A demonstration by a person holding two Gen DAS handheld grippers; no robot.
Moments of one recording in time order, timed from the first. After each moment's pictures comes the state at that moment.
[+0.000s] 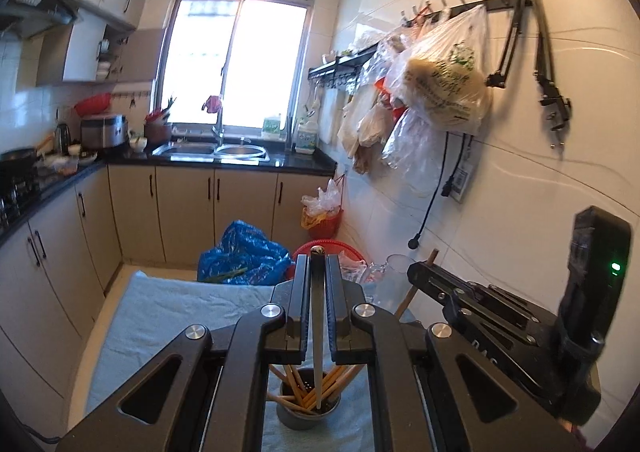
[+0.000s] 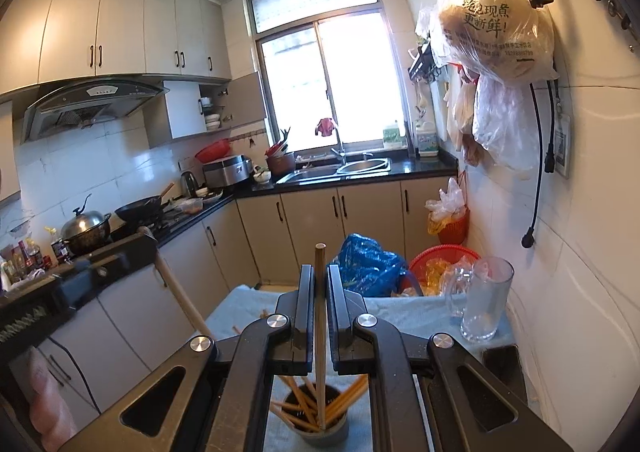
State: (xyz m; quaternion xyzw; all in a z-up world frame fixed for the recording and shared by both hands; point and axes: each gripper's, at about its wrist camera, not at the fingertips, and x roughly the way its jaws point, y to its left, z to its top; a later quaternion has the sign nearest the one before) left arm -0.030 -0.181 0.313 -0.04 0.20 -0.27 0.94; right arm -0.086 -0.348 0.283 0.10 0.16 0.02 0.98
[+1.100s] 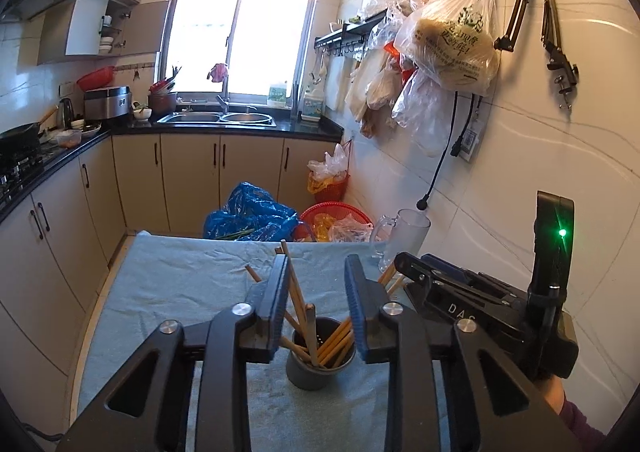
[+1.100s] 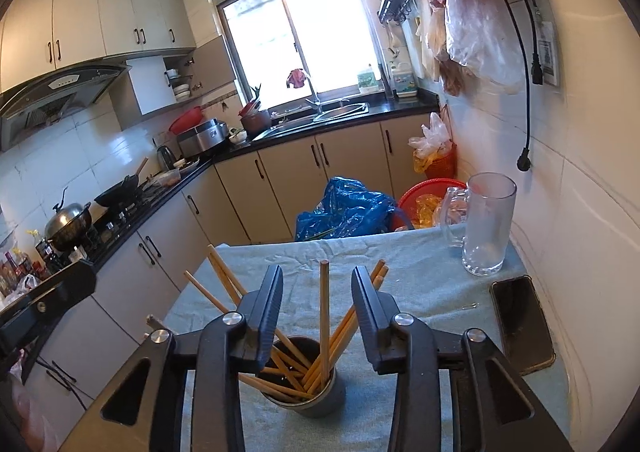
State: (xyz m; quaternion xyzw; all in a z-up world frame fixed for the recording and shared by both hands) left arm -0.048 -0.158 0.266 -0.02 0.24 -0.26 0.93; right arm -0.064 -0.379 0.211 0.15 0.24 0.00 0.96
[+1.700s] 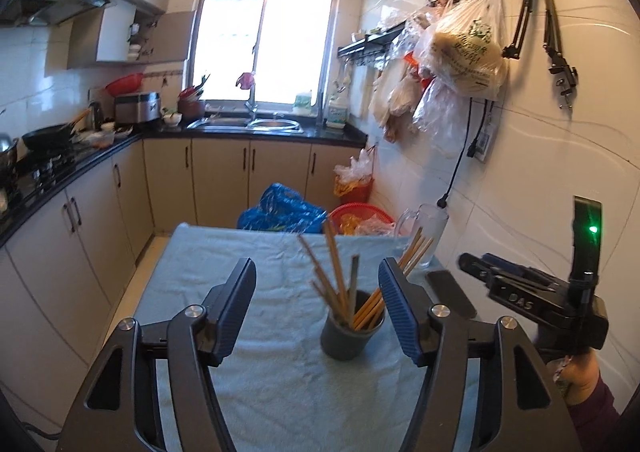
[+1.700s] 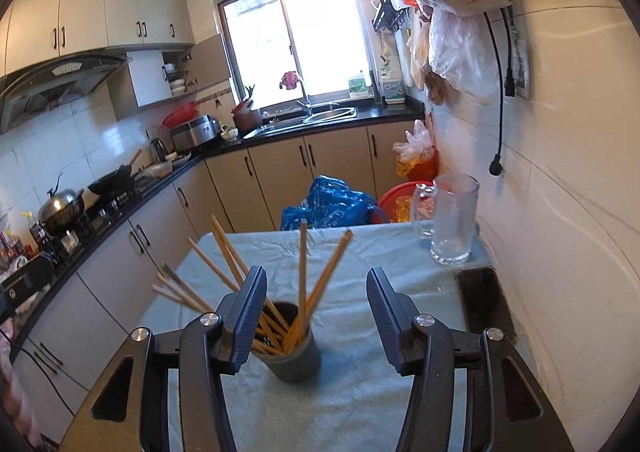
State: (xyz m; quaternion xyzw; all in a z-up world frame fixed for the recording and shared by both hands) left arm -0.099 -0.105 0.261 -0.02 0.24 -0.22 0.95; right arm -0.131 -0.374 0.214 0.12 0.25 -0.02 0.96
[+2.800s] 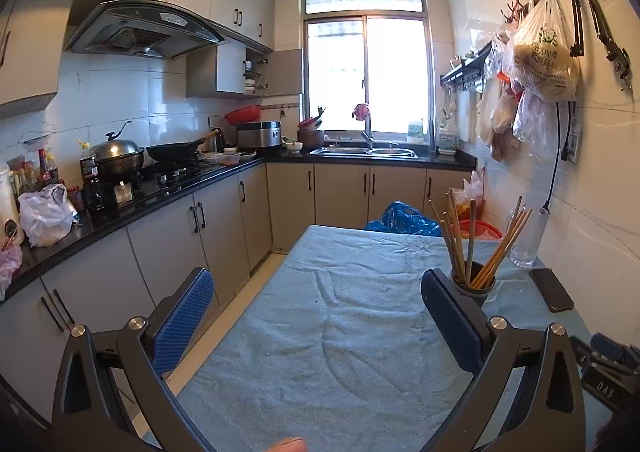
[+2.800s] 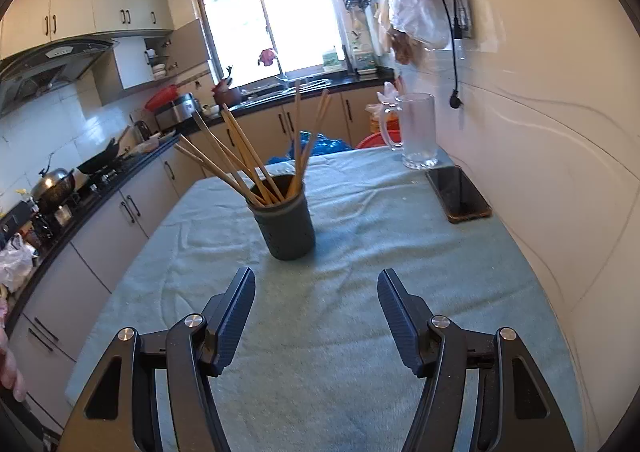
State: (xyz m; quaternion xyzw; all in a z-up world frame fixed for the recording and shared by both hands) left arm -0.211 -0.052 0.207 0.01 0.16 0.01 0.99; right arm -0.259 -0.314 0.134 0.14 0.28 -0.07 0.95
